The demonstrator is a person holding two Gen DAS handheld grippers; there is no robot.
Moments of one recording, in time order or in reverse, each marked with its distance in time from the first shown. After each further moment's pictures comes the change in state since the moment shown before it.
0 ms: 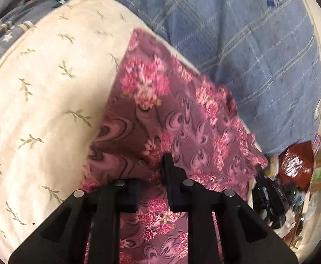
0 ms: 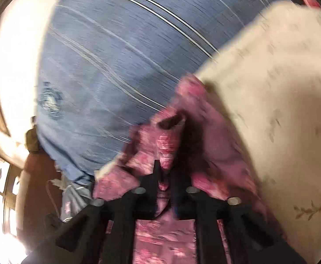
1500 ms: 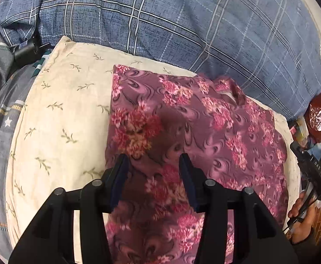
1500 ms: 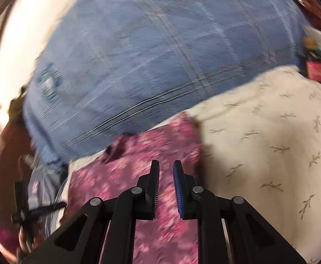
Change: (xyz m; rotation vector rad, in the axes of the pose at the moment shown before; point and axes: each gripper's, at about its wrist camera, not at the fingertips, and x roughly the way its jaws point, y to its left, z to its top) left arm 0.004 -0.035 0.021 0.383 -0.012 0.190; right arm -0.025 0.017 0.007 -0.278 -0.014 -0.186
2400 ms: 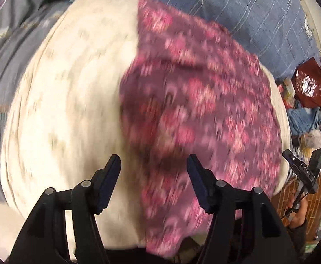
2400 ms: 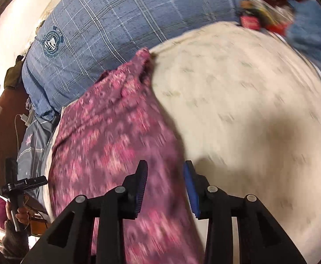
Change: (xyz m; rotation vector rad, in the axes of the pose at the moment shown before) left arm -0.069 0.041 -0.149 -0.037 0.196 -0.074; right arm -0.138 -0.057 -0.126 0.027 0.208 -0.111
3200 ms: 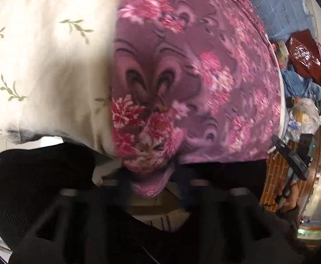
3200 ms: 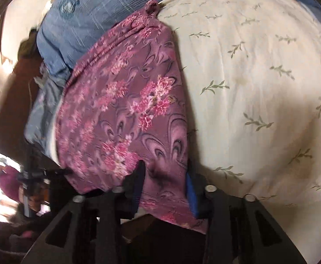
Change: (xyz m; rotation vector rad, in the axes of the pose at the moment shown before) left arm 0.048 -0.008 -0.131 -0.047 0.217 -0.134; right arm -0.011 -0.016 -0.102 -0.102 0.174 0.055
